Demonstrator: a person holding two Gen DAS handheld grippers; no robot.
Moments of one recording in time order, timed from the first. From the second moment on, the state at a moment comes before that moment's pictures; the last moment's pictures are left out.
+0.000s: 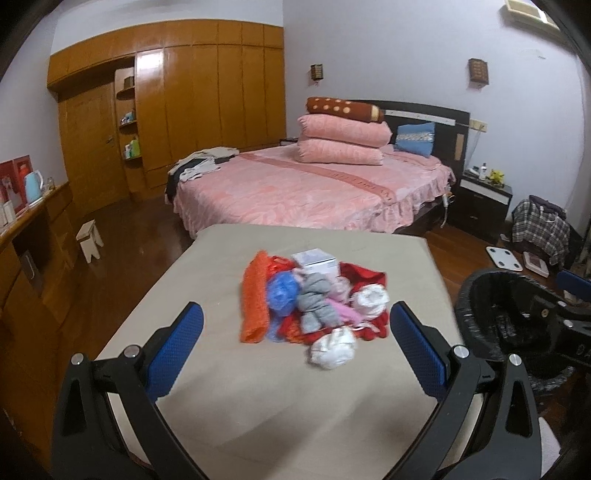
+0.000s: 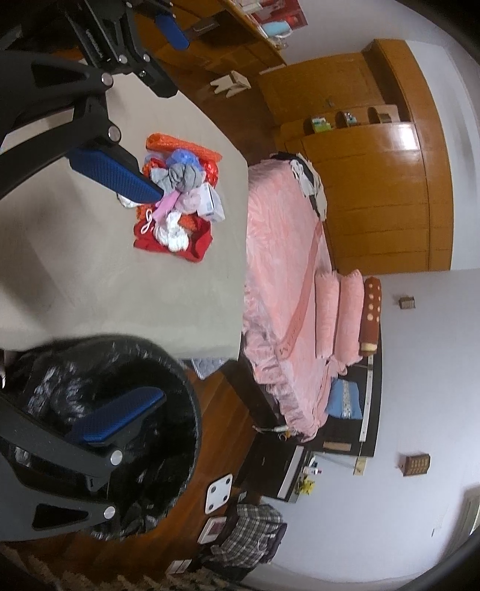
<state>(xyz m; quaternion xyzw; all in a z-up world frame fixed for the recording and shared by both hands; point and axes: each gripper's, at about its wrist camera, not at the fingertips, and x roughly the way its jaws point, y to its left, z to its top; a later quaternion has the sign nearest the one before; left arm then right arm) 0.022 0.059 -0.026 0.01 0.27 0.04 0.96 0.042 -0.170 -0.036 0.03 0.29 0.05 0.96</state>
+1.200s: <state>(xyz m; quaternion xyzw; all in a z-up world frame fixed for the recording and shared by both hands) 0.100 0.170 -0.150 0.01 0.38 0.10 0.92 0.132 -0.015 -0.169 -0.06 0.36 0.22 0.90</state>
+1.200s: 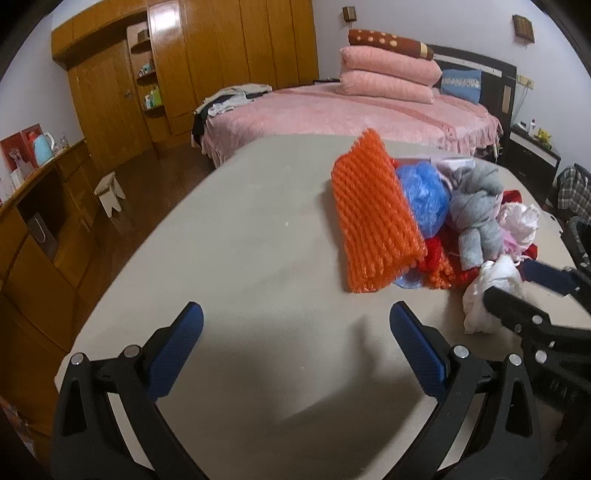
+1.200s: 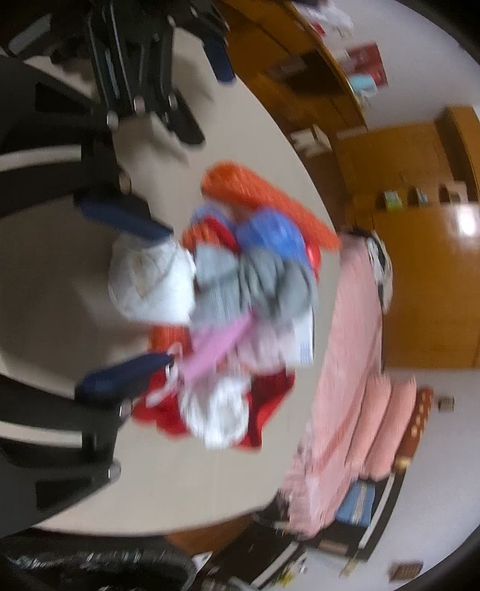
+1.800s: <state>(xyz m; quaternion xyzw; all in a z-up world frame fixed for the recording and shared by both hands) 0.128 0.148 -0.143 0.00 0.37 0.06 0.93 0.141 -0.063 -0.167 -0.03 0.36 0.14 0.92</state>
